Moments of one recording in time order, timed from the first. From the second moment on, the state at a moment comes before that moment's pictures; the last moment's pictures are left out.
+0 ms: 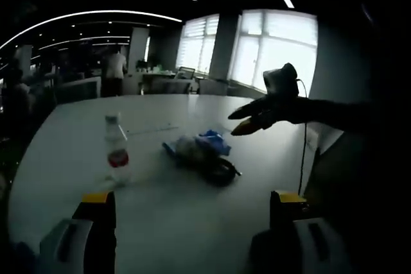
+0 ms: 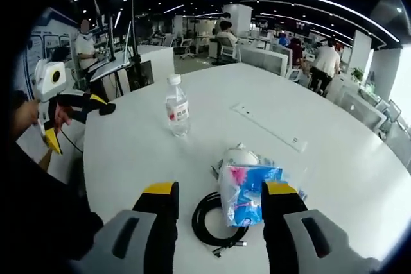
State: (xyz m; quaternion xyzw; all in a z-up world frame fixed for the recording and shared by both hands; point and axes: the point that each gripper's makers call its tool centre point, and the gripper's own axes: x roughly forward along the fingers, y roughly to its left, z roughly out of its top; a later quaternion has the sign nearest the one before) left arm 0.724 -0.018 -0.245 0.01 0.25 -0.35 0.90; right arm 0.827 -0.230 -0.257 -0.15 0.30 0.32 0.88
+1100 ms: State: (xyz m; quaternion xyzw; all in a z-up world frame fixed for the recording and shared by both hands) left arm 0.729 0.001 -0.259 0.01 0.25 -0.35 0.90; right arm 0.864 -0.218 -0.265 -0.25 0.33 0.37 0.83
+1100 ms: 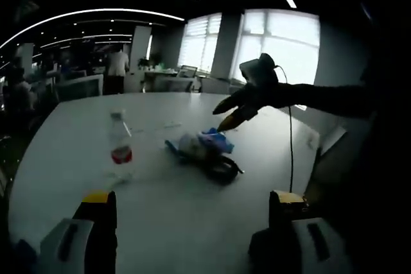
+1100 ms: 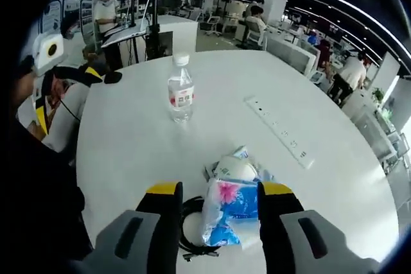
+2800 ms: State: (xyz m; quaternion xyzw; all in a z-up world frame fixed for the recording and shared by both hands) left arm 0.805 -0.156 -0.254 0.11 0.24 -0.51 0.82; right arm 0.823 -0.297 -0.285 -0.11 0.34 0.28 0.89
